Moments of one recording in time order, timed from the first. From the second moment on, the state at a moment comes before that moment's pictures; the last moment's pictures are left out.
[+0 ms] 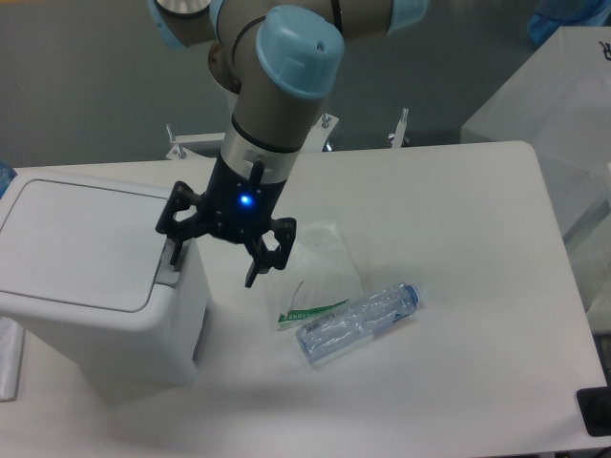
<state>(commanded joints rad) 2.35 -1.79 -1.45 -1.24 1.09 0.42</state>
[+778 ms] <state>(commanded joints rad) 2.35 -1.79 -1.42 -1.23 1.09 0.41</state>
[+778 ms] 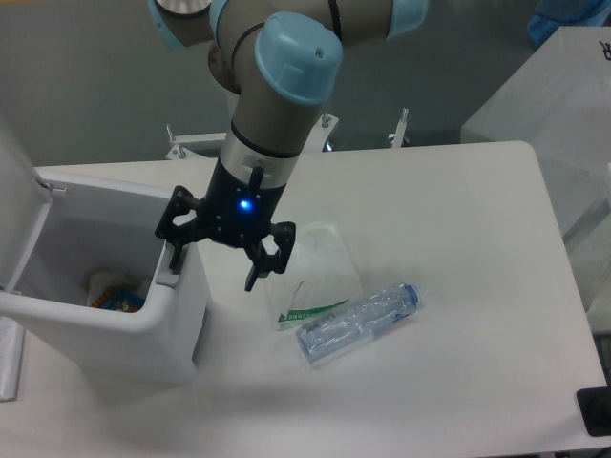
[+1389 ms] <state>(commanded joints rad) 2.53 -1.92 -1.32 -1.19 1.25 0.68</state>
